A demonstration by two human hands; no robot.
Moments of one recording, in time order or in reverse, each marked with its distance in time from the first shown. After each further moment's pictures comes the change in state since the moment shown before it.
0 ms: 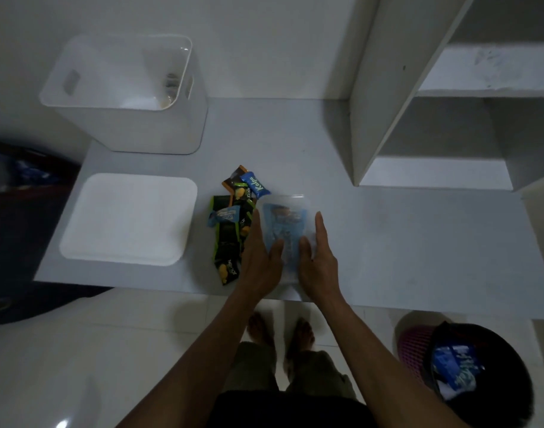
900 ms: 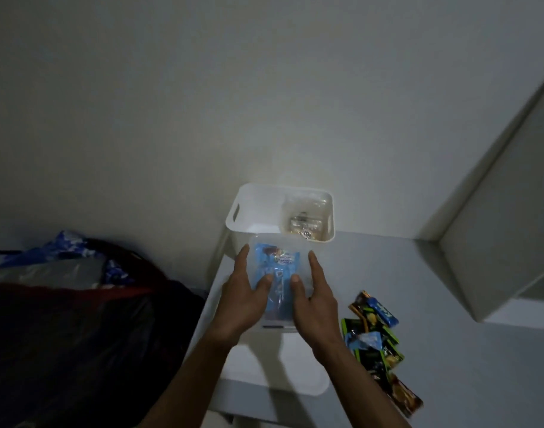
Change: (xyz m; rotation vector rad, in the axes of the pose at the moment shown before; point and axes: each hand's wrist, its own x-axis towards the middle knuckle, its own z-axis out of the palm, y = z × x) left_hand 0.071 -0.072 -0.403 -0.215 0.143 0.116; right_hand -0.005 -0.270 0.297 0.105 0.081 -0.278
